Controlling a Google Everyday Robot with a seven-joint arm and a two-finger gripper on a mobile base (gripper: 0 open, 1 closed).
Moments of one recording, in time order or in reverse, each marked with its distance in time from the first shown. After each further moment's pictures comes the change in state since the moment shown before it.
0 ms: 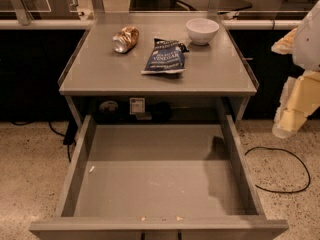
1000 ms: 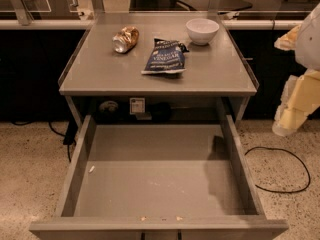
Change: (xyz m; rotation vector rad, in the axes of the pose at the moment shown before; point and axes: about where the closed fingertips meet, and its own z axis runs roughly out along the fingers) arm -0.001 -0.003 -0.005 0.045 -0.009 0.000
